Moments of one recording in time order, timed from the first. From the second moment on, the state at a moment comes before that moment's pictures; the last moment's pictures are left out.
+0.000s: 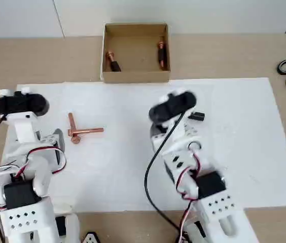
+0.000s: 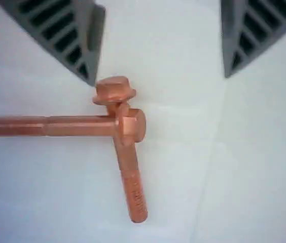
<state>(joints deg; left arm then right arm) -18.0 -64.7 52.1 70.0 -0.1 -23.0 -57.8 58.9 41.9 -1.5</state>
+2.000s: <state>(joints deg) -18.9 -64.7 57.5 70.2 -0.6 -15.6 55.3 -32.8 8.1 -1.5</state>
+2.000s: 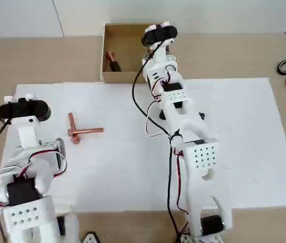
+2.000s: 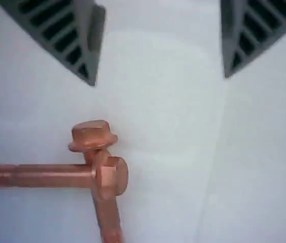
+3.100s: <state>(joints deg) -18.9 -64.7 57.5 70.2 -0.6 -12.7 10.7 -40.3 68.7 -1.5</state>
